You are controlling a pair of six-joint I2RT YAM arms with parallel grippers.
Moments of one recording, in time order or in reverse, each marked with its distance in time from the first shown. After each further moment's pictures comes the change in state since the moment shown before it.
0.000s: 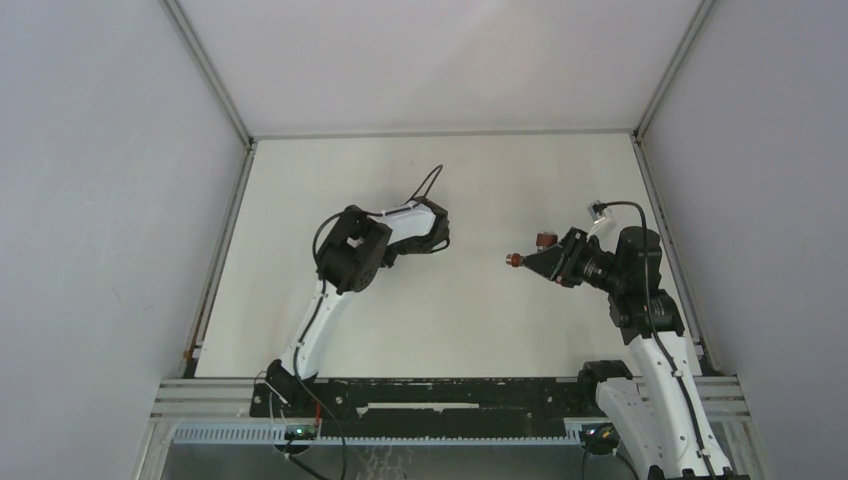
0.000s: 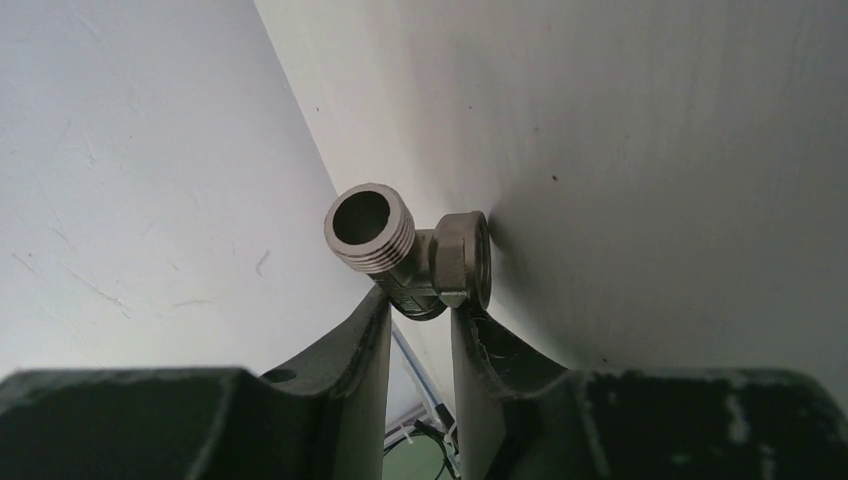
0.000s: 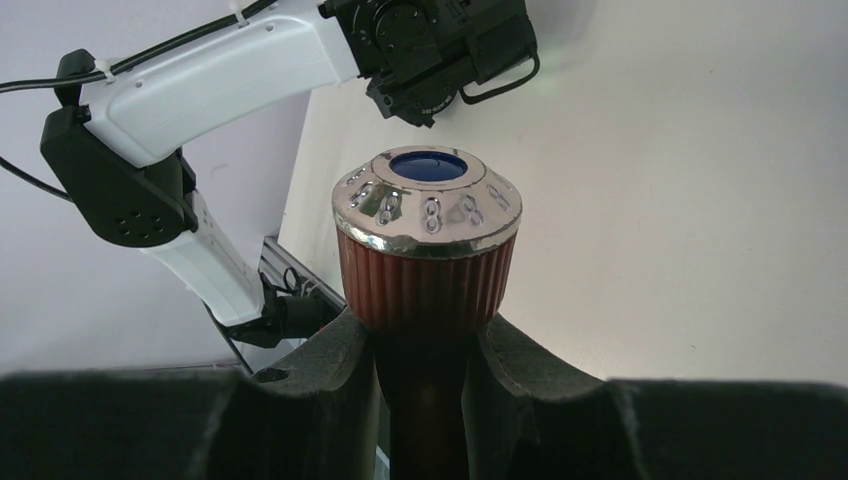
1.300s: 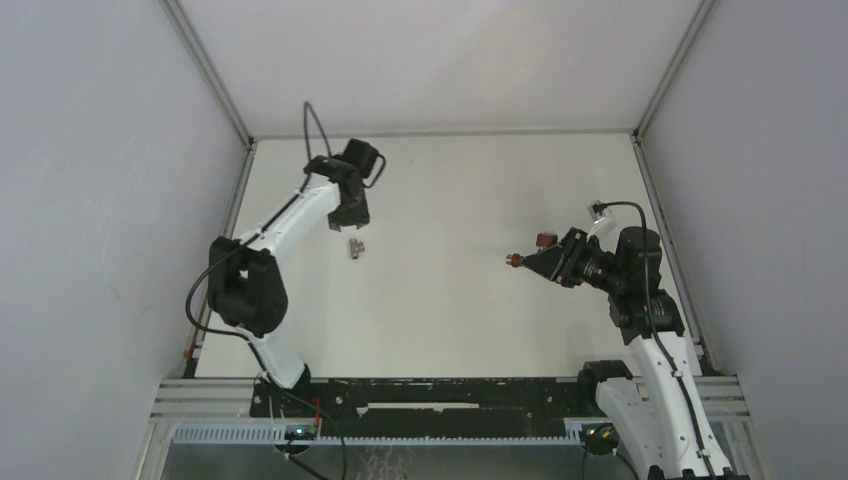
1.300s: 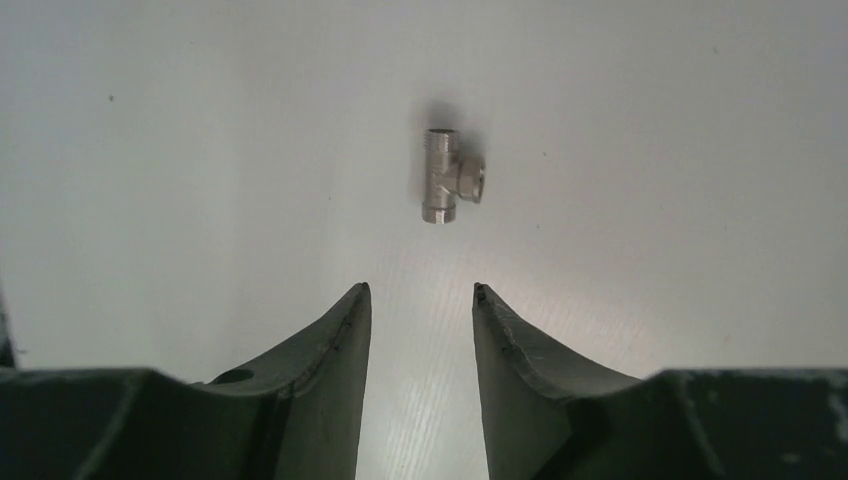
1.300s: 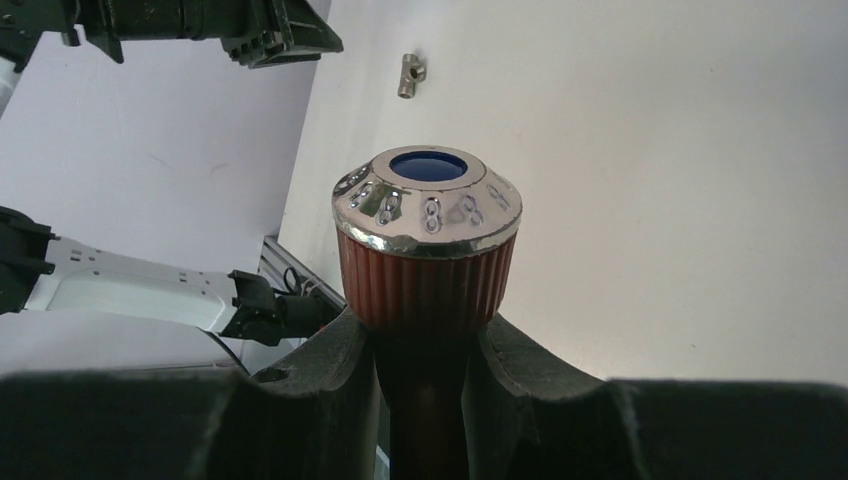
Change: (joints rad) left arm 0.201 -0.678 -0.215 0.391 0.540 0.023; right arm 0.000 -0.001 0.000 -0.002 0.000 0.000
